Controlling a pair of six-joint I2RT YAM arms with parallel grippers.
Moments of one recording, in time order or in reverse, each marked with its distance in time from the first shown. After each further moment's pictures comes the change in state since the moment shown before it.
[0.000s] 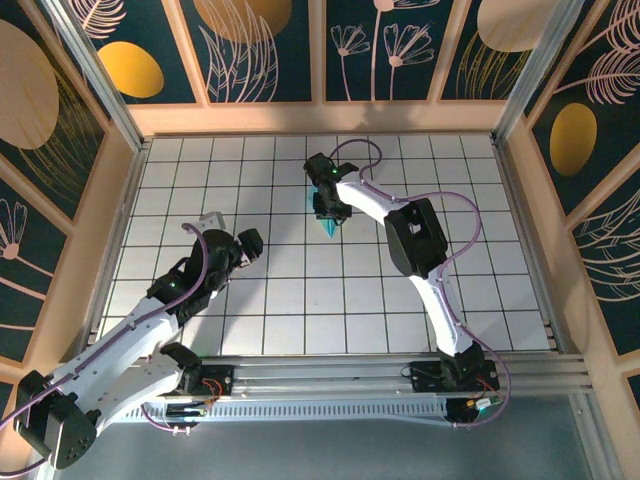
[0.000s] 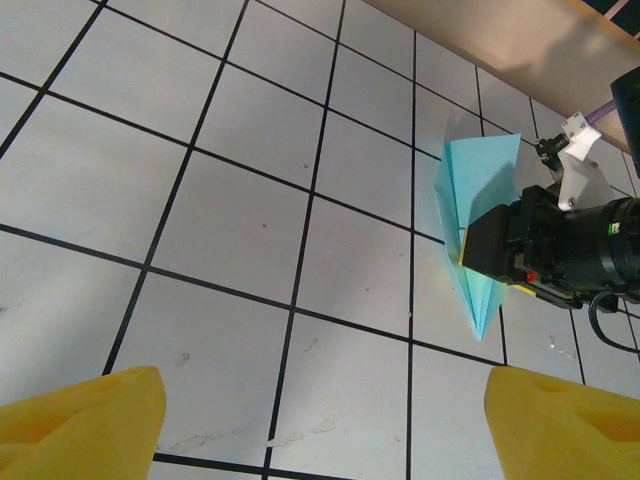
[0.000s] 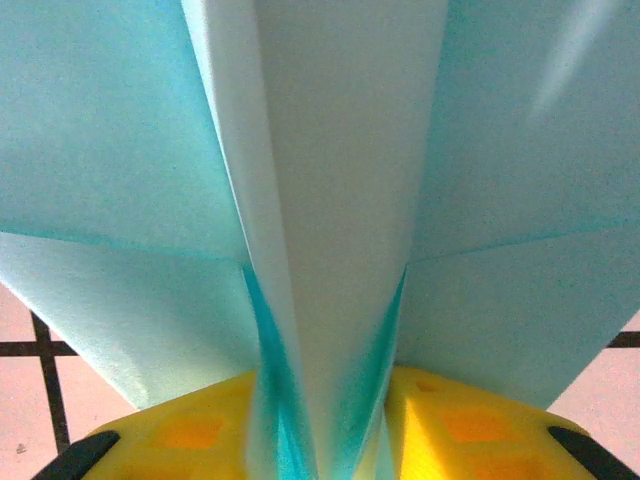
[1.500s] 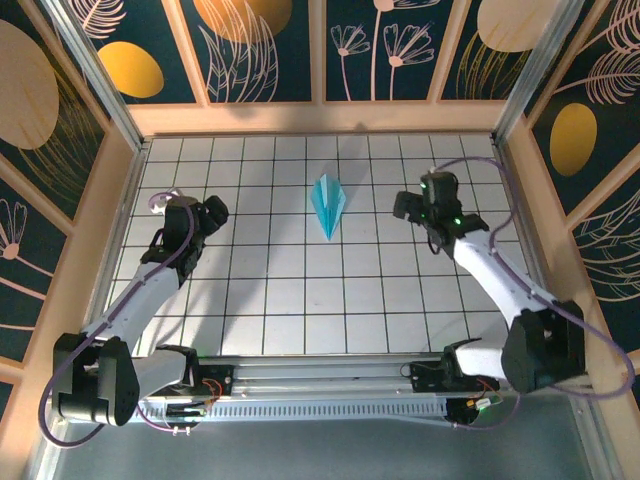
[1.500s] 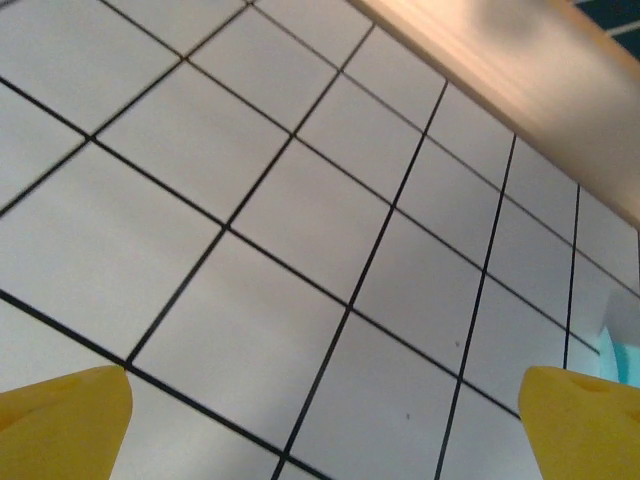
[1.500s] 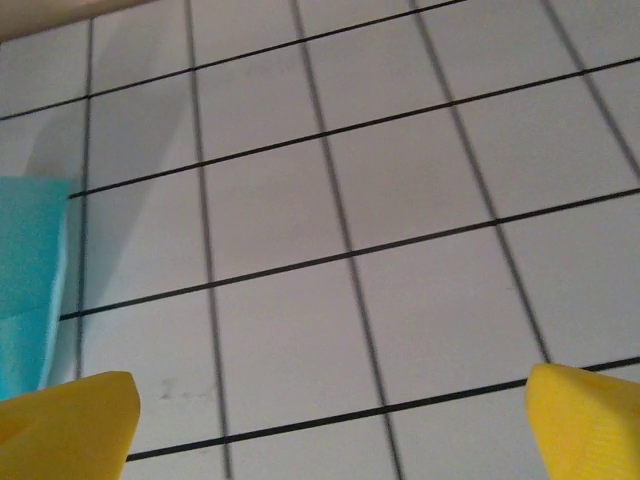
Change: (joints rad) left arm 0.442 0.272 0.069 0.226 0.081 0.092; right arm -0.362 -1.129 -1.089 0.529 0.098 -0.227
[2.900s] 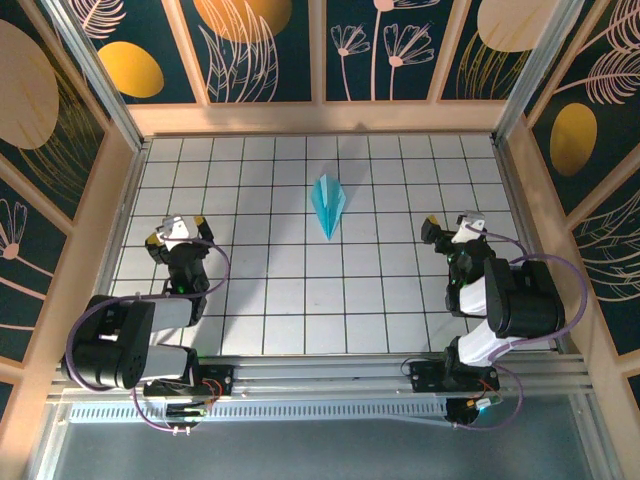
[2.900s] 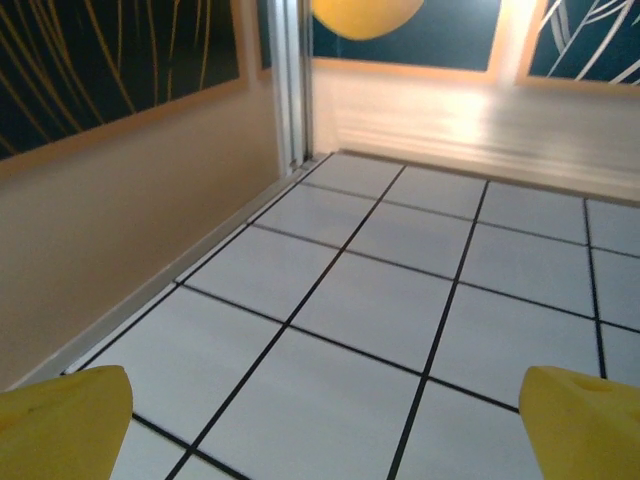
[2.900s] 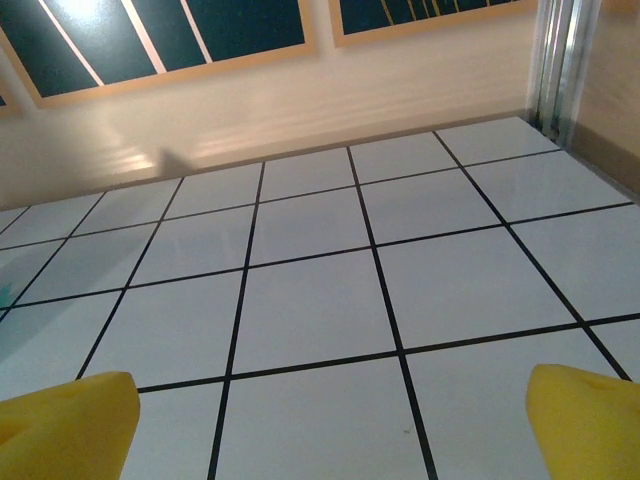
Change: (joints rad) left arm 0.000 0.193 -0.497 1.138 -0.334 0.603; right arm -0.343 0.317 -0.705 1.606 -0.304 -0.233
